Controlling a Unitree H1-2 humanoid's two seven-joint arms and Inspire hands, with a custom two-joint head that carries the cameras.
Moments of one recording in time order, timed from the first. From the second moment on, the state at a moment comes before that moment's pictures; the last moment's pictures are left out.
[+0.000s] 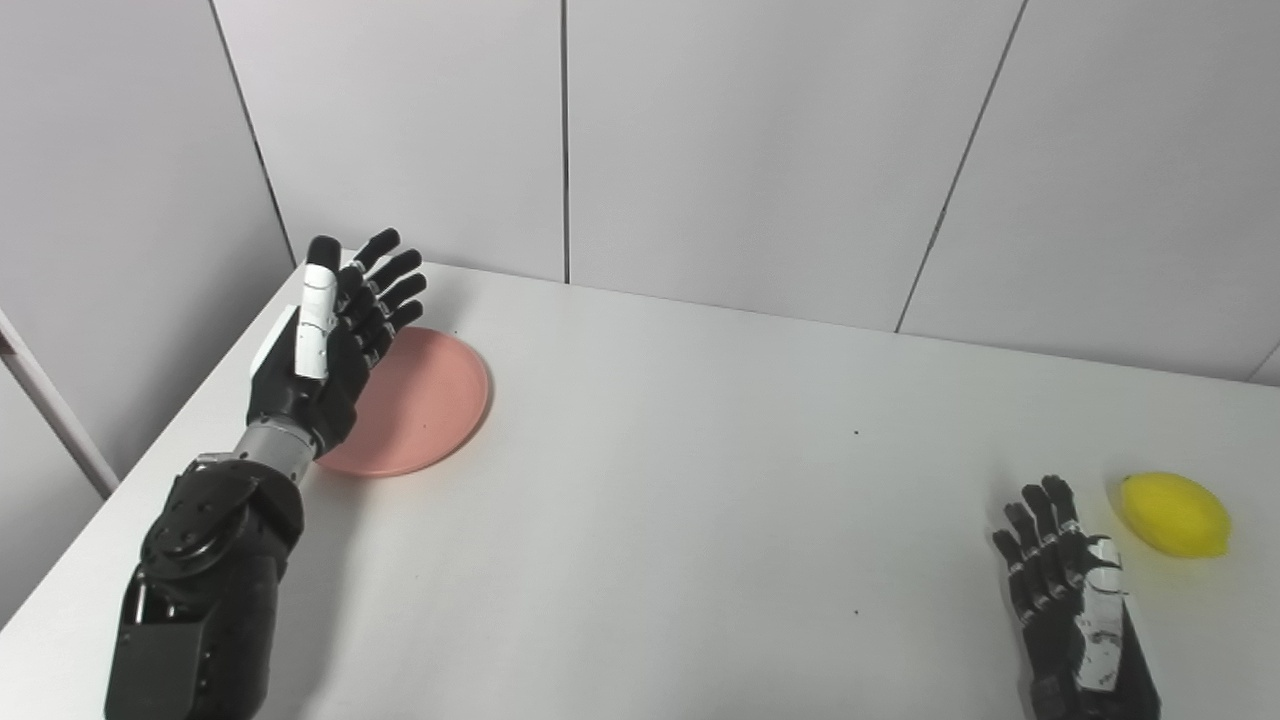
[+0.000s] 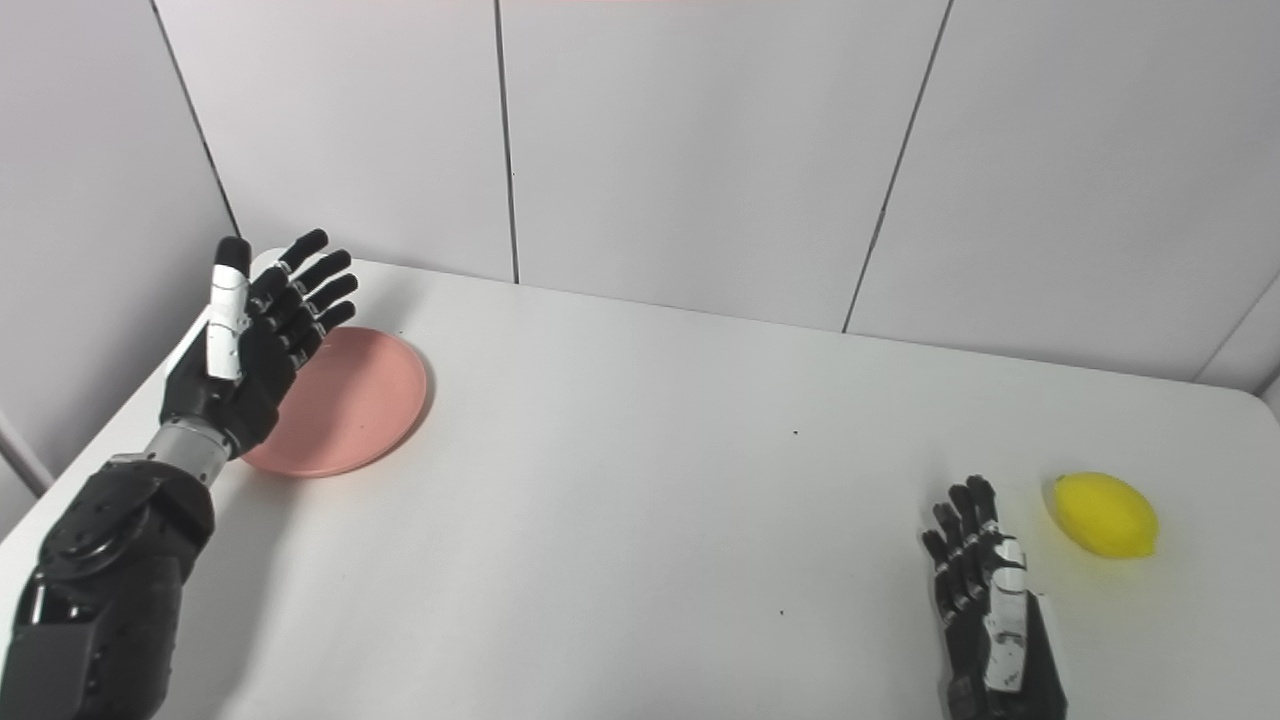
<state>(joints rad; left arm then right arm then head) -0.28 0.32 0.33 -0.19 -0.43 0.44 -0.11 0.04 -0.08 -0.09 -0.05 0.31 -0.05 0.19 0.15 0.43</state>
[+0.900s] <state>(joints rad) -0.45 0.53 0.37 0.22 -0.48 0.36 -0.28 0.03 -0.07 -0.09 -0.05 0.29 -0.05 0.19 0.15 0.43</state>
